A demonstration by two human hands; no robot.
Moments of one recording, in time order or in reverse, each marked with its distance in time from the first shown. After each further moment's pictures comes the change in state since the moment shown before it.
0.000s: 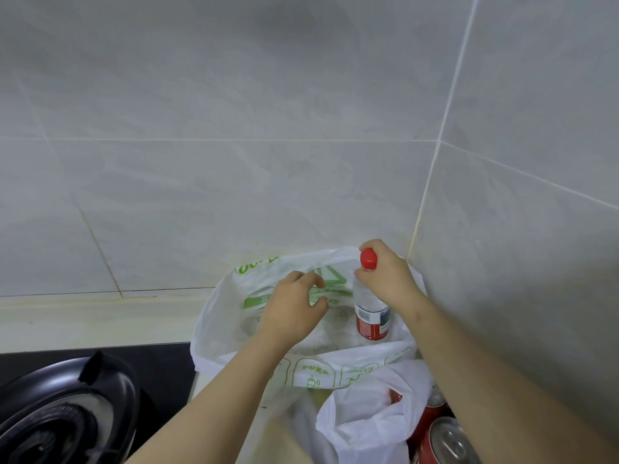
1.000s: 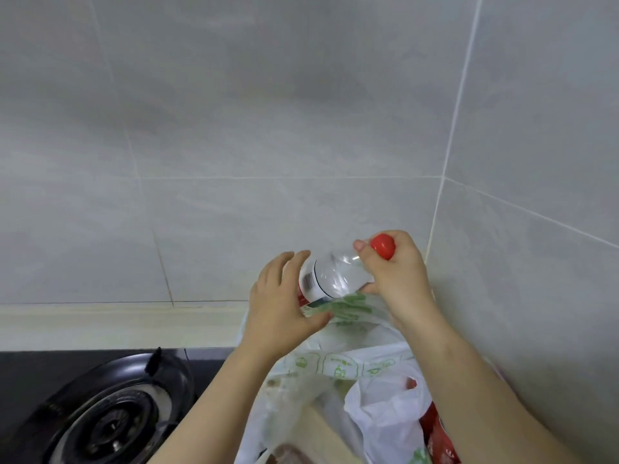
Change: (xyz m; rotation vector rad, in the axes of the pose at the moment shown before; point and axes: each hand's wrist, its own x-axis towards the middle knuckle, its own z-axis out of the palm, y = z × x) left_hand -0.074 0.006 -0.084 0.026 0.295 0.137; right_hand -0.097 -0.108 -0.022 0.658 0.232 -0.110
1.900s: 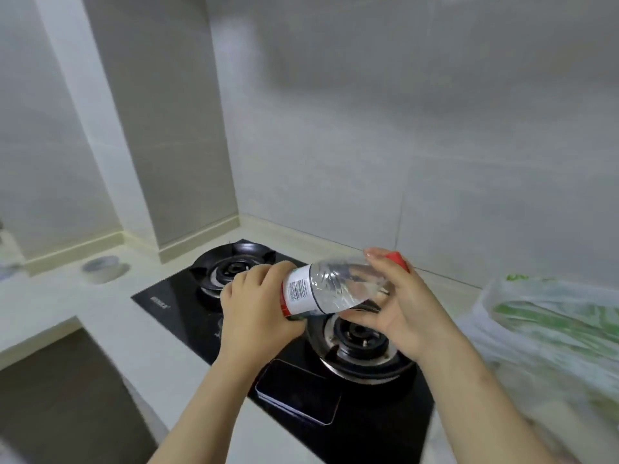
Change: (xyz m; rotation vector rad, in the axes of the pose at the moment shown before) left_hand -0.241 -0.100 -0.263 0.518 0.377 -0.489; right_hand -0.216 -0.062 0.215 0.583 -0.905 0.645
